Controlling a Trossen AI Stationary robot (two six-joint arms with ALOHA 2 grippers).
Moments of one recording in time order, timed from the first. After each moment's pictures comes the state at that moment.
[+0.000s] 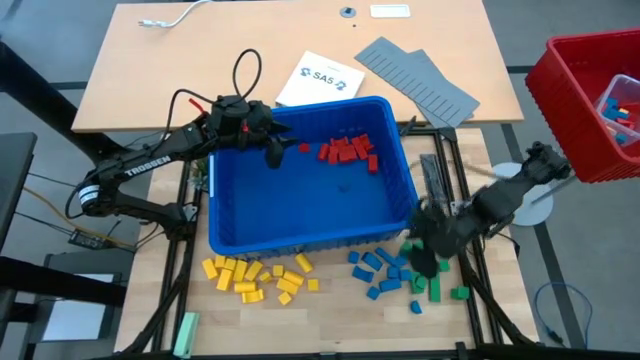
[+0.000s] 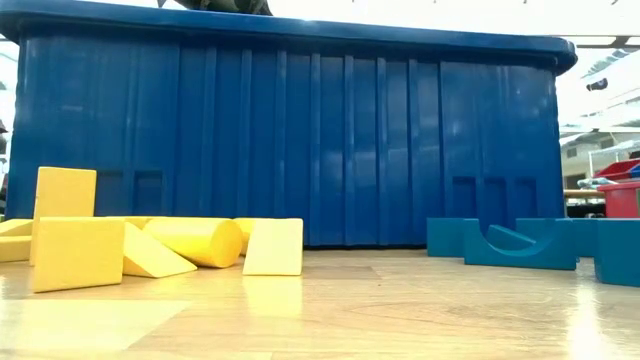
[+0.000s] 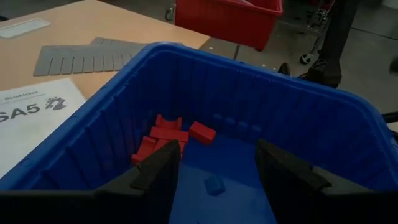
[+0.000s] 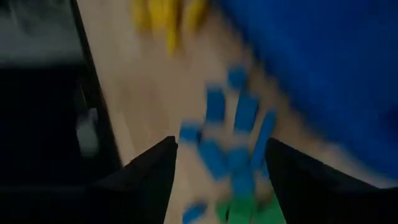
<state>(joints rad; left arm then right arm) 0.49 1.23 1.21 -0.33 0.12 -0.11 0.61 1.20 1.26 -1.11 0.23 1.02</state>
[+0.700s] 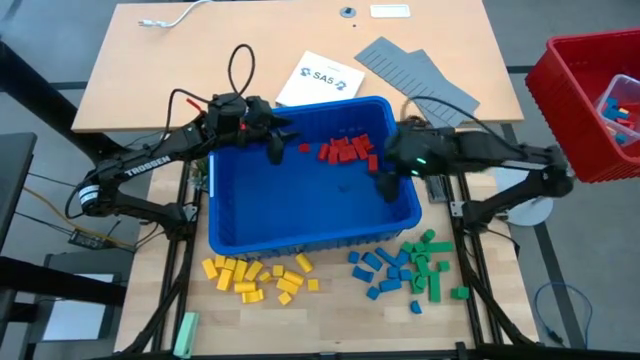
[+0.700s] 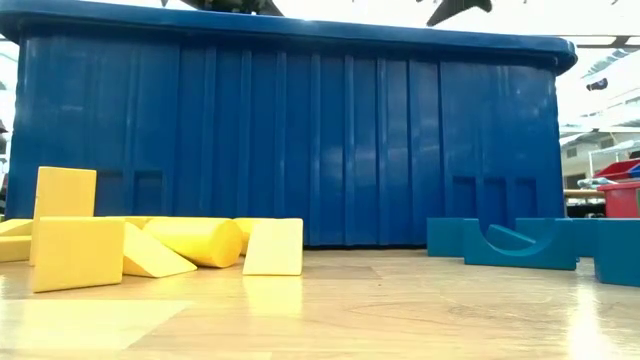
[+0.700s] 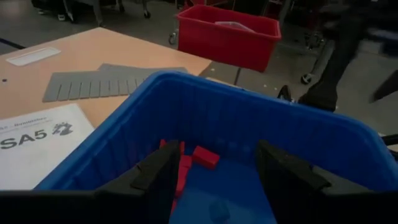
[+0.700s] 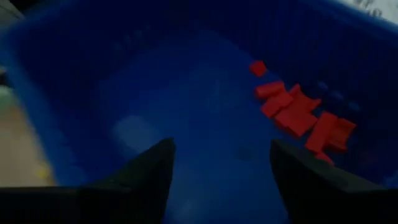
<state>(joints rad) 0.49 1.23 1.20 -0.24 0.10 -0.10 0.01 1.23 1.49 -0.99 0.37 0.49</state>
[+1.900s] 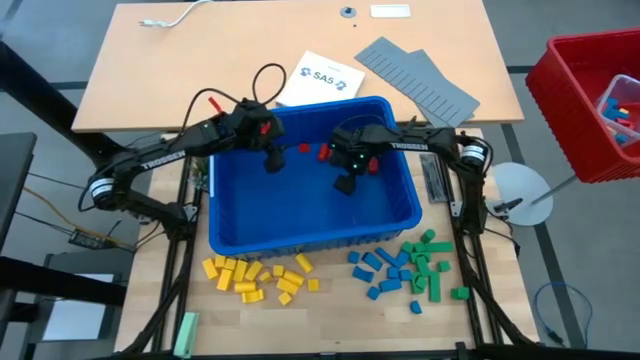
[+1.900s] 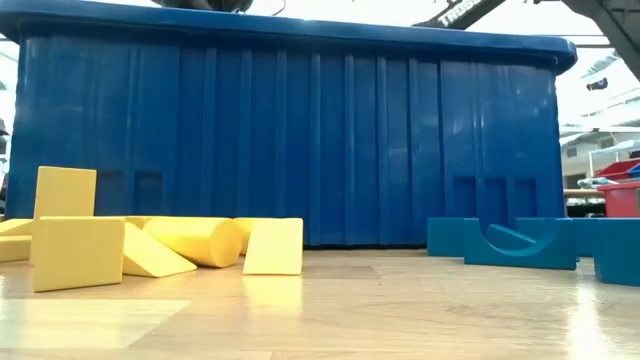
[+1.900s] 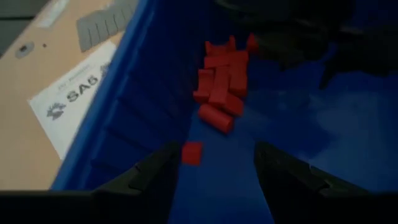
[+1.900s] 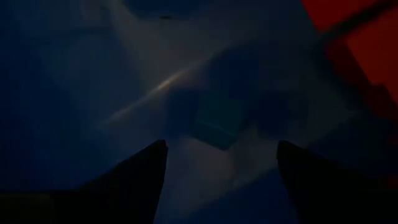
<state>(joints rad) 0.53 1.33 1.20 -0.51 -0.05 0.32 -0.43 1.94 1.48 -0.88 -0.11 0.07</state>
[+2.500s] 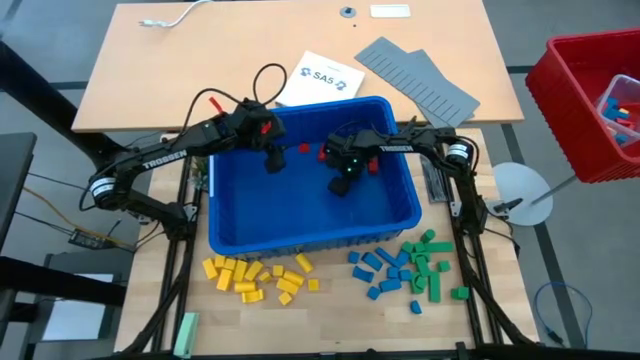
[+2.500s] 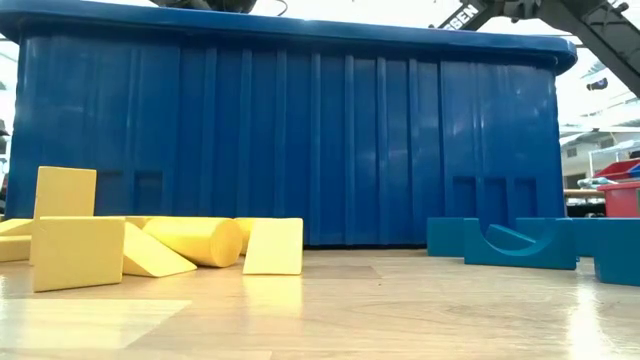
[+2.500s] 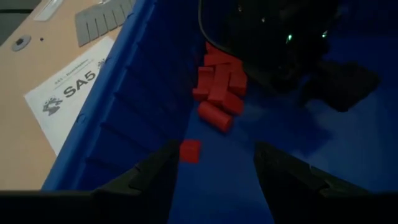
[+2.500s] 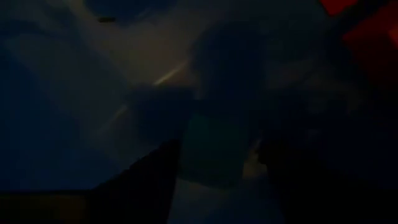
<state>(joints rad) 0.53 1.35 1.20 -0.52 -0.05 0.30 -0.43 2.08 1.49 -0.81 -0.09 0.19</state>
